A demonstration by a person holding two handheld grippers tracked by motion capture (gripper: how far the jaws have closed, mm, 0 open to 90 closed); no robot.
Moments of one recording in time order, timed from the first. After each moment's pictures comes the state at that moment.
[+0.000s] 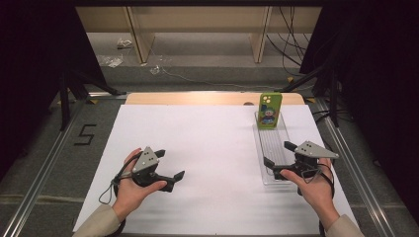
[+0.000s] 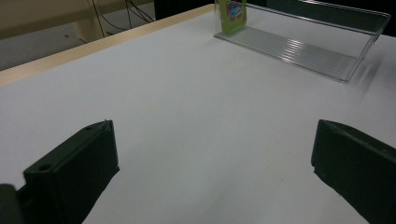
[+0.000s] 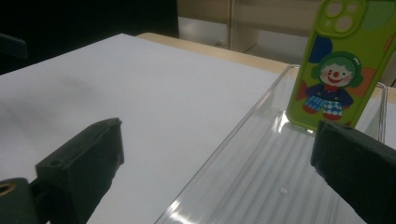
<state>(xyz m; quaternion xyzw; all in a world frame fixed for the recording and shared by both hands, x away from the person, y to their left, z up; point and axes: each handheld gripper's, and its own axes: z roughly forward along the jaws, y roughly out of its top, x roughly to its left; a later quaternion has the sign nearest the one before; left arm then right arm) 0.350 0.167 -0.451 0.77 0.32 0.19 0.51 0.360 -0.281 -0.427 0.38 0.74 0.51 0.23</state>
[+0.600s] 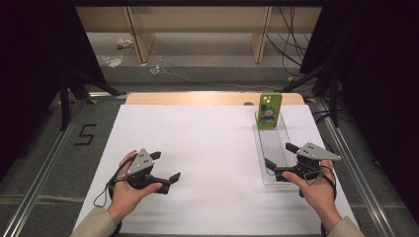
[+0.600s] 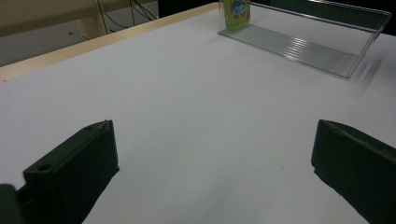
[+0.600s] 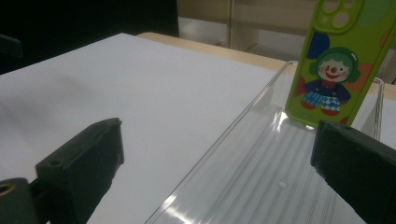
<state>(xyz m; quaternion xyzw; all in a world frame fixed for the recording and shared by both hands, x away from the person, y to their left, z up) 0.344 0.177 -0.452 0.77 0.33 0.19 0.51 0.356 -0.286 -0.429 0.38 0.74 0.51 0.23</state>
